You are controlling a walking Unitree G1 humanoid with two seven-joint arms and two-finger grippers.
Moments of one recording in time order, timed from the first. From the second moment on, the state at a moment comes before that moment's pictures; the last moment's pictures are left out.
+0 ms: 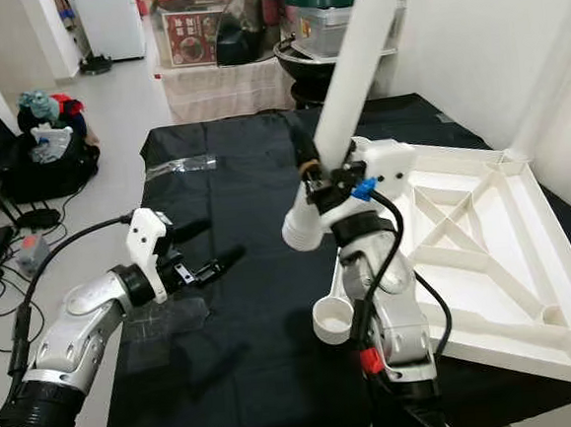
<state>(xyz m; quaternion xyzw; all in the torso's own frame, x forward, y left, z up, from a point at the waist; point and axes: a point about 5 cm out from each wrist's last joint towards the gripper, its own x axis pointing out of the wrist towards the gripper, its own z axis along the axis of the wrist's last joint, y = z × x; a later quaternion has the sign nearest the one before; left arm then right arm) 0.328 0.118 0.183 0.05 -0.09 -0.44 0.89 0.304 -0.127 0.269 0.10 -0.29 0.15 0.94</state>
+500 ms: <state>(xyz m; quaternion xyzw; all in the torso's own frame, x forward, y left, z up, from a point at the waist) 0.328 0.112 0.179 0.09 -0.06 -0.51 0.85 0.307 -0.097 0.272 0.13 -0.26 0.23 0.93</state>
